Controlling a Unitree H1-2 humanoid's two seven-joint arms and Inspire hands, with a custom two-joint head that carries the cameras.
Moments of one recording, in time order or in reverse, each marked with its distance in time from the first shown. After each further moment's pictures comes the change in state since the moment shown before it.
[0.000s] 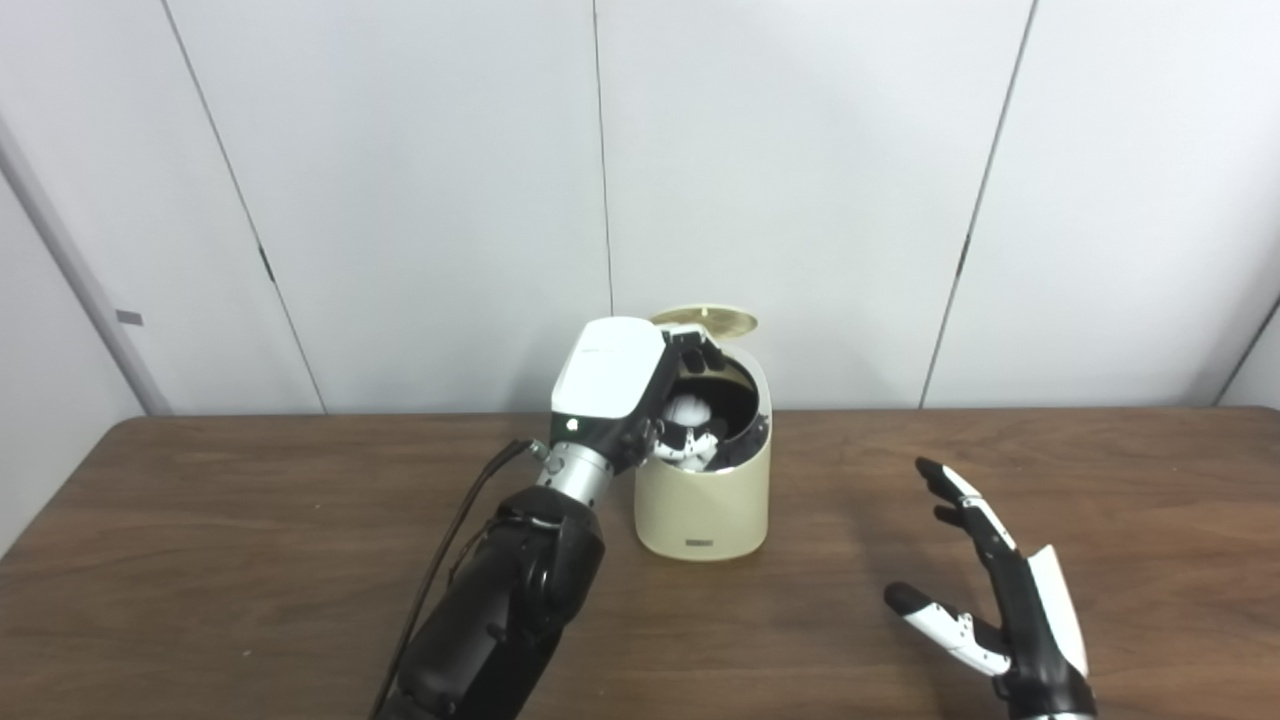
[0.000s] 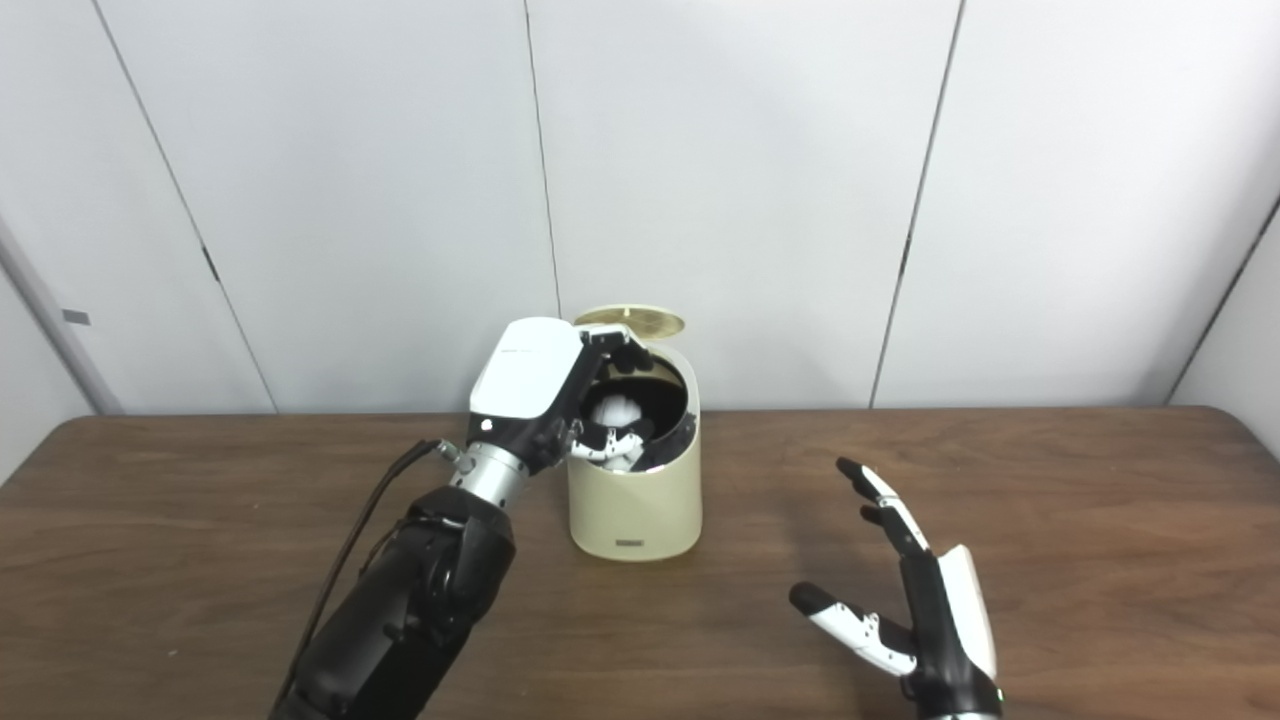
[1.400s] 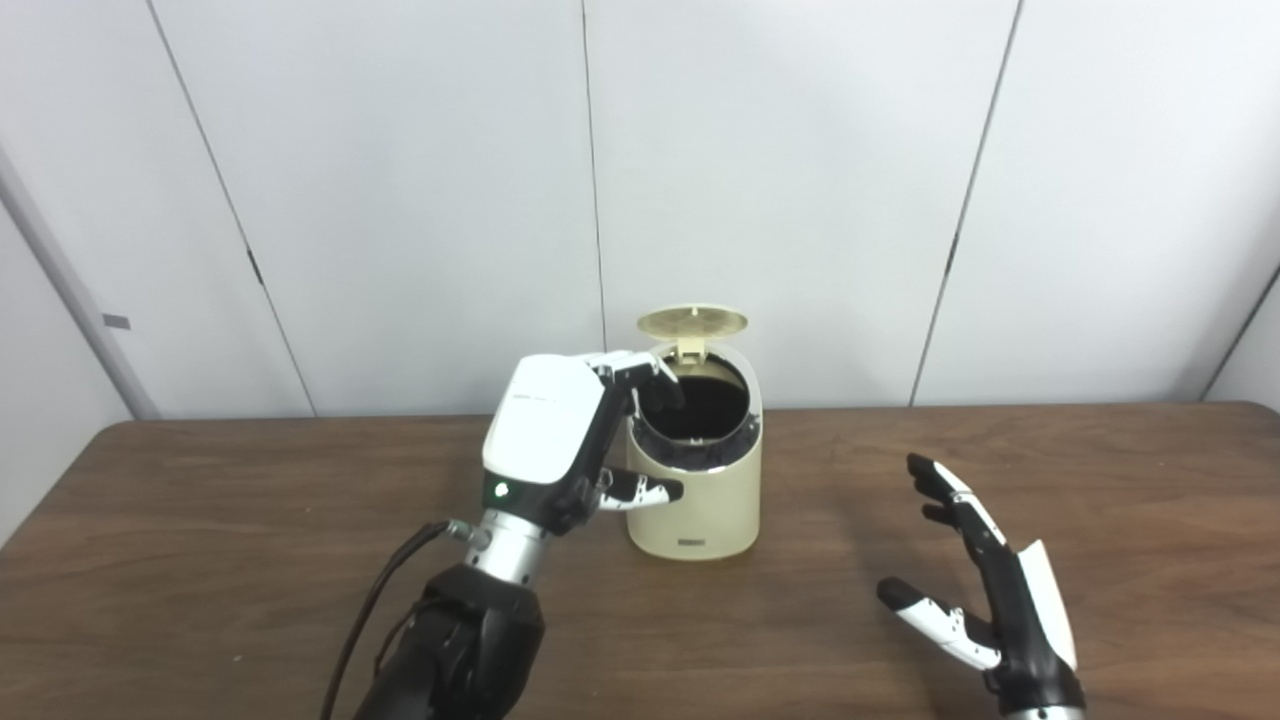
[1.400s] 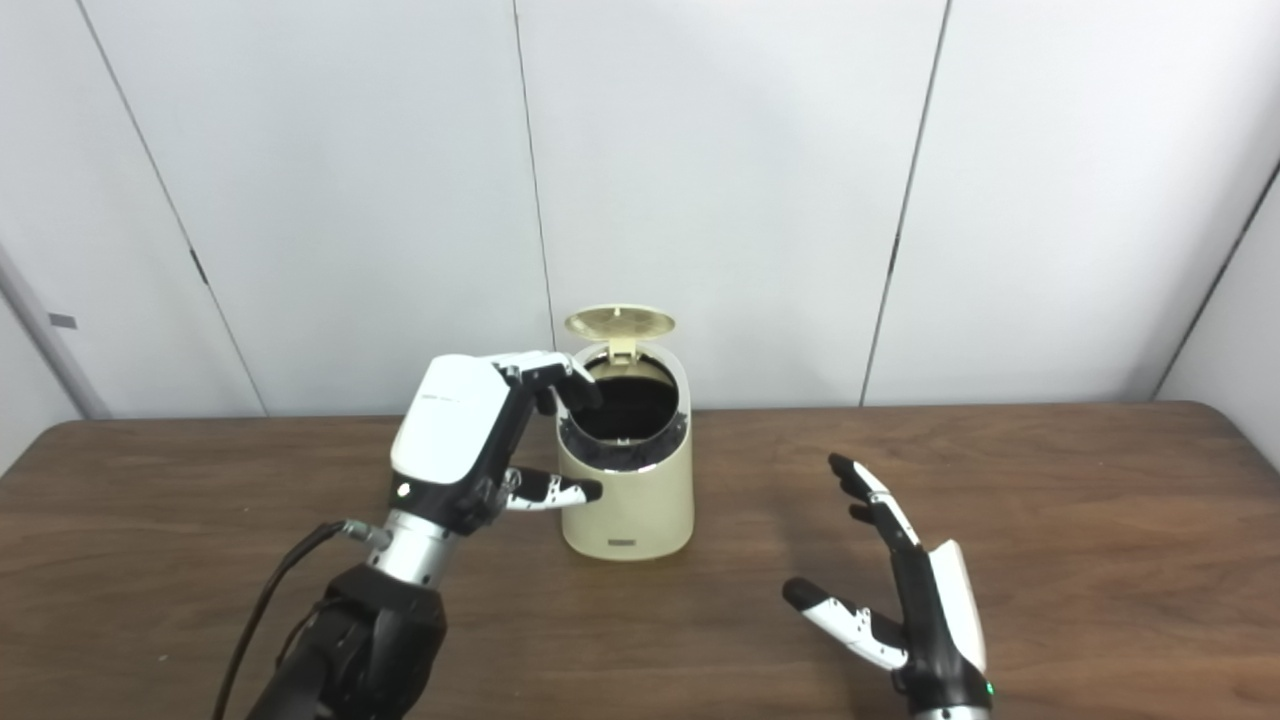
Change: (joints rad) left arm 0.220 0.046 0.053 -0.341 0.012 -0.059 0.018; right arm -0.006 -0.001 0.002 0.007 0.016 0.002 -0.004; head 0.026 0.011
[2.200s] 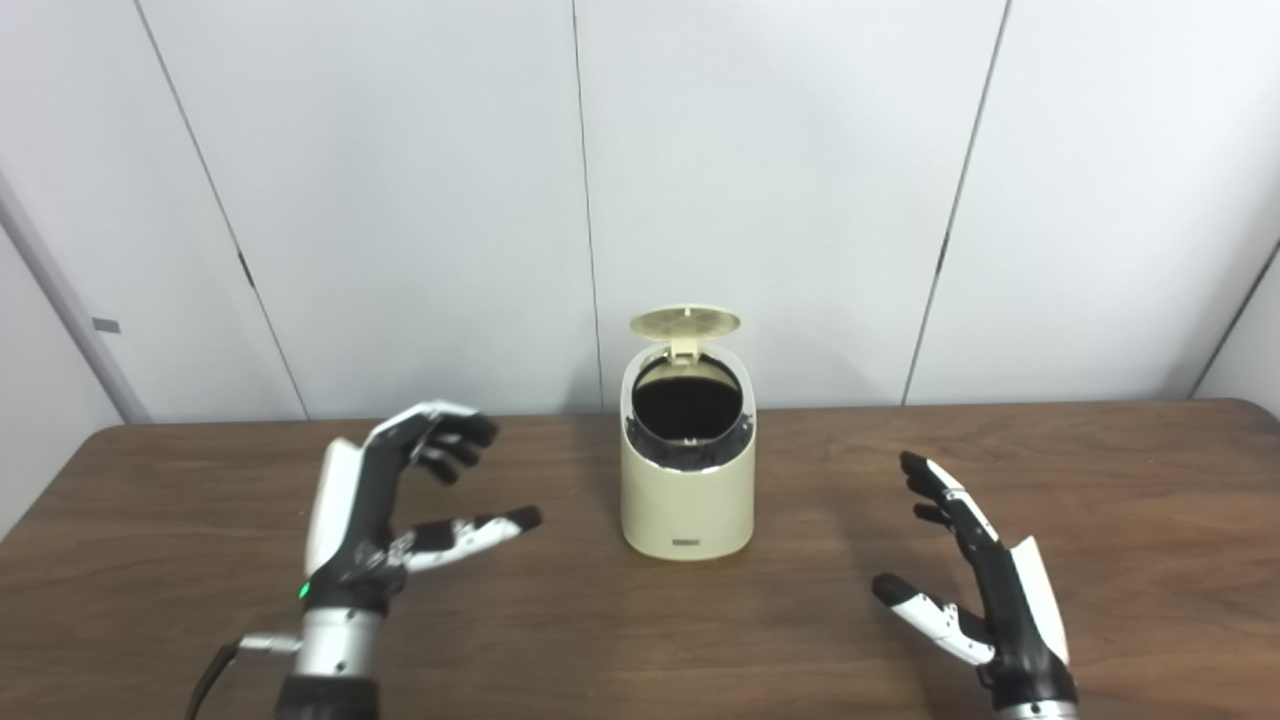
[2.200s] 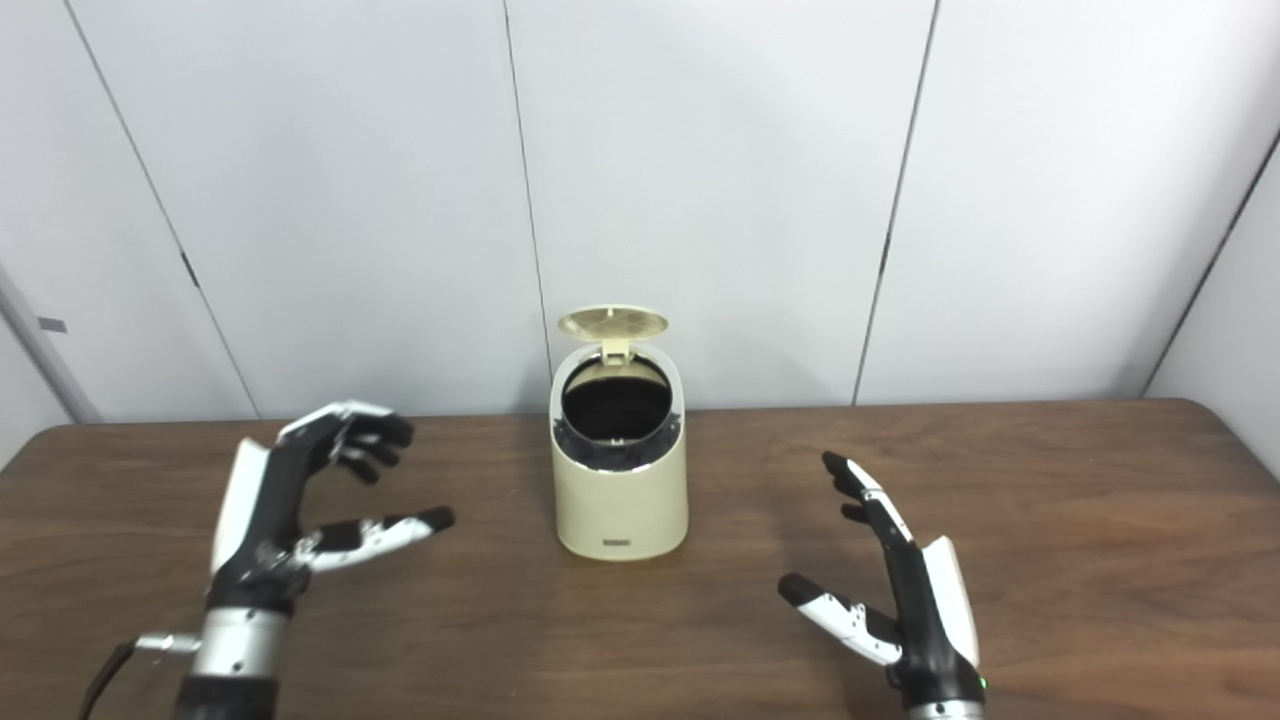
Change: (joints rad) left arm 0.268 0.002 0.351 -0.064 -0.601 -0.069 -0.060; right arm -0.006 -0.004 -0.002 0.013 0.007 -0.001 0.000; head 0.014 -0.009
